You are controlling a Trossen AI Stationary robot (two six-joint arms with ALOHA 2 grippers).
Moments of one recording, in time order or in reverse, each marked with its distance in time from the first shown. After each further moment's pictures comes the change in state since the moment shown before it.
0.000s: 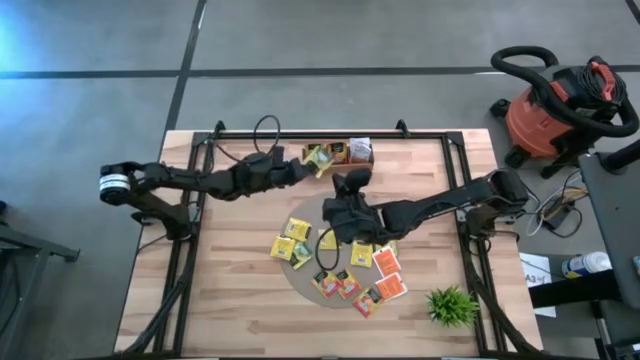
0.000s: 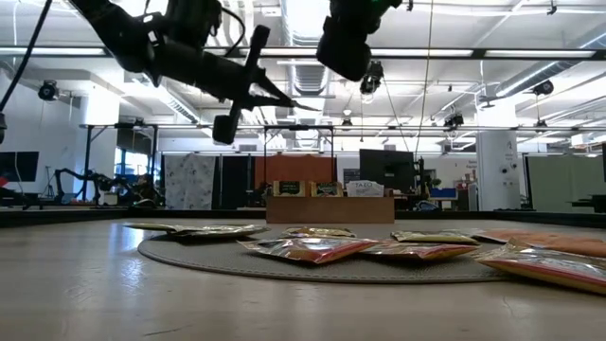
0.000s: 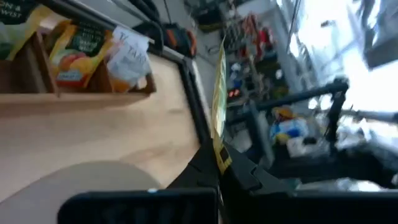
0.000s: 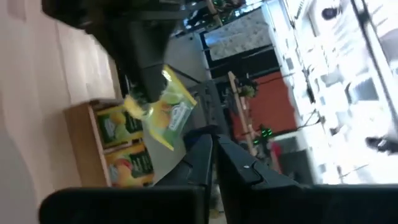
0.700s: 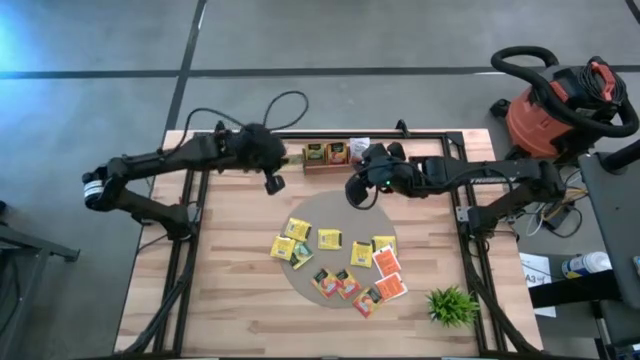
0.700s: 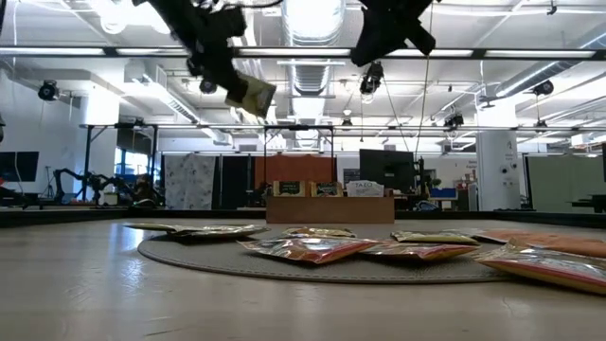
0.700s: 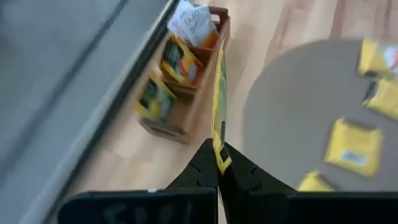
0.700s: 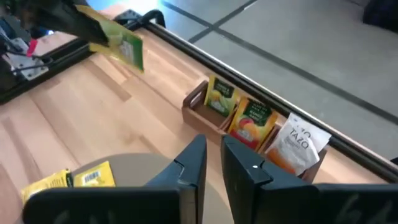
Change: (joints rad) left arm 0.065 -0.135 0.479 -1.217 0.009 1.257; right arm -0.221 -0.324 -0.044 -0.389 -0.646 1.101
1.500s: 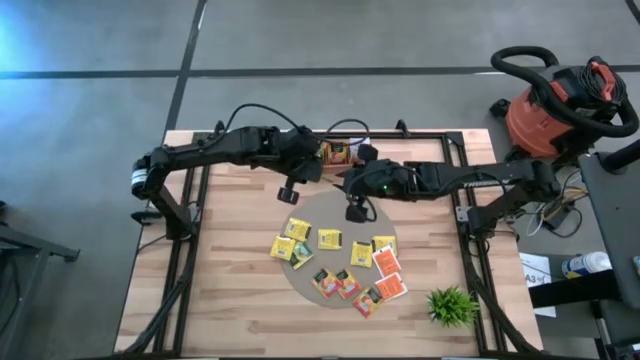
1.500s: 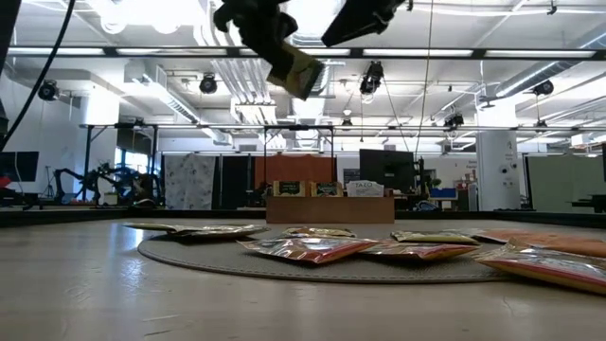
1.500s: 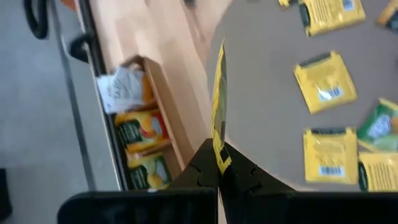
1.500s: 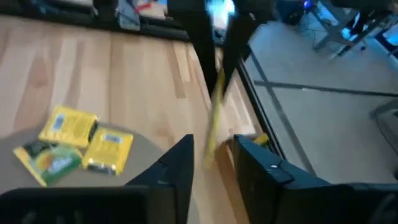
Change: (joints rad) left arm -0.147 0.391 0.569 -0.364 0.040 0.563; right arm 0.040 0.042 -0.001 0.208 -0.224 -0.686
